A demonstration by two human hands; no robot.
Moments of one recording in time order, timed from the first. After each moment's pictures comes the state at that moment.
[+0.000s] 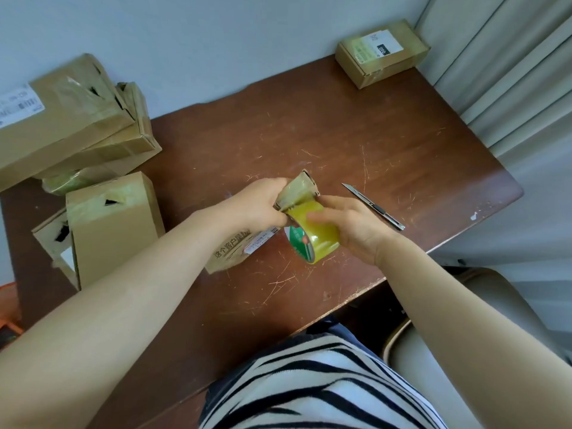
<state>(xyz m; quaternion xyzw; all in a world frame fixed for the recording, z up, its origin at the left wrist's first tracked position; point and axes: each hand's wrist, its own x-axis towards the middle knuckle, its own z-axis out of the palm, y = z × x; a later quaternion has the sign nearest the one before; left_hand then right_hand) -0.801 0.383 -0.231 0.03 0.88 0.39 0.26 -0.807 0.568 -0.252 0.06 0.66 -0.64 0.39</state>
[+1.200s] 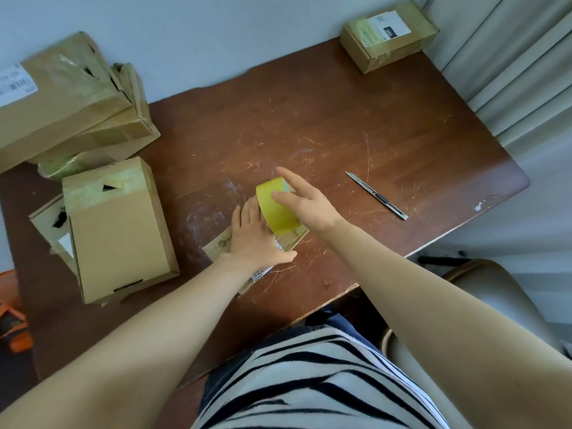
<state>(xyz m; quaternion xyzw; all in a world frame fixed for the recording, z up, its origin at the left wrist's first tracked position) -0.744 0.397 -0.351 -0.03 0.98 0.11 0.19 -0.801 0.514 -0.274 0.00 0.75 -0.57 0.34</state>
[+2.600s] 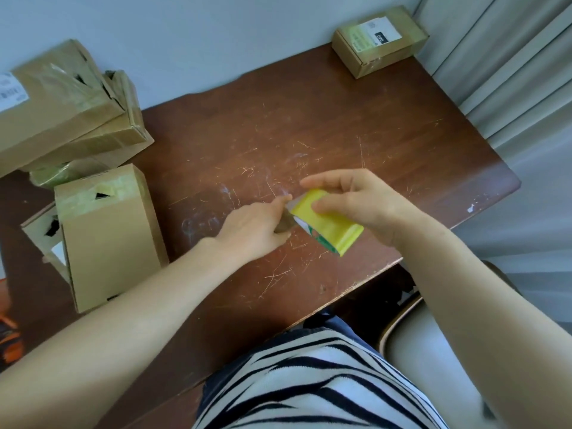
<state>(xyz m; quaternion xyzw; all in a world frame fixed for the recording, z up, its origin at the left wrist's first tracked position) -0.767 0.392 -0.286 0.07 0.97 0.18 0.14 -0.808 0.568 -0.192 -0.02 0.81 -0.48 0.35</state>
